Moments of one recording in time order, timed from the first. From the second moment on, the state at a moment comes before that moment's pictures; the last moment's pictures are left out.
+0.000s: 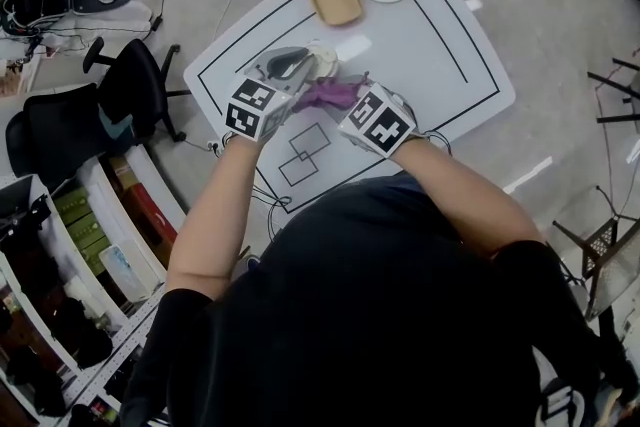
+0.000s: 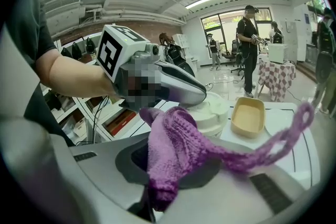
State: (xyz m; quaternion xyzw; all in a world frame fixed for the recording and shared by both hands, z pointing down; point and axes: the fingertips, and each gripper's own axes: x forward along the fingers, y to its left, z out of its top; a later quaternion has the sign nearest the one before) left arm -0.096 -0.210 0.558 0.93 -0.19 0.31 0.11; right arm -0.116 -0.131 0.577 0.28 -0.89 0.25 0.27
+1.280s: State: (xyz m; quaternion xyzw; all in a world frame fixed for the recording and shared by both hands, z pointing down) left arm -0.097 -0.219 0.563 0.93 -0.20 0.28 0.11; right arm -0.133 -0.147 0.695 0.30 -0.86 0.24 0.35
